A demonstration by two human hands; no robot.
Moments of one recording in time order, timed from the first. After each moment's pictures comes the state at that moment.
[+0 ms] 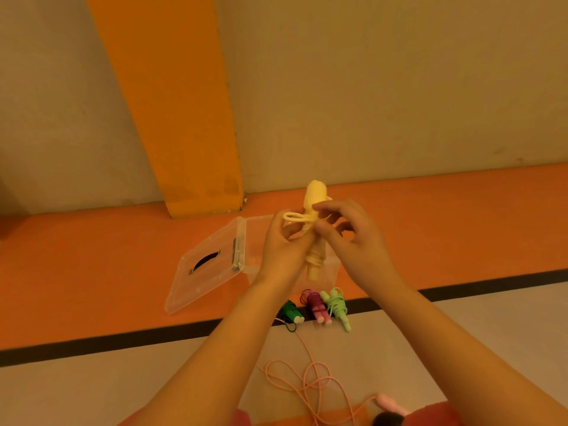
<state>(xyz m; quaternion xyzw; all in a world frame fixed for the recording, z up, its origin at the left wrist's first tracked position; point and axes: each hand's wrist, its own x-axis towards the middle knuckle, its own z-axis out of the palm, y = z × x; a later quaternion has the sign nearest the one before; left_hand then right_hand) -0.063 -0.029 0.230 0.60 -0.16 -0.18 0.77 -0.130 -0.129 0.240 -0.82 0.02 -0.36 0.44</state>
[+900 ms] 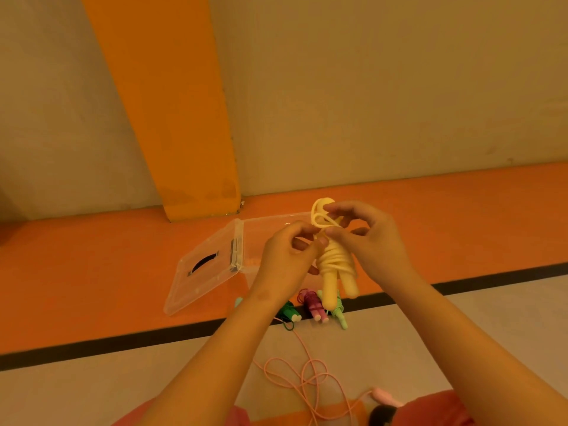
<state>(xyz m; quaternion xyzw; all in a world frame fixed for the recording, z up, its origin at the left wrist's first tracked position) -0.085 -0.013 0.234 0.69 -0.32 -0.11 0.63 -0.161 -0.137 0.257 -0.79 0.05 -0.33 0.51</state>
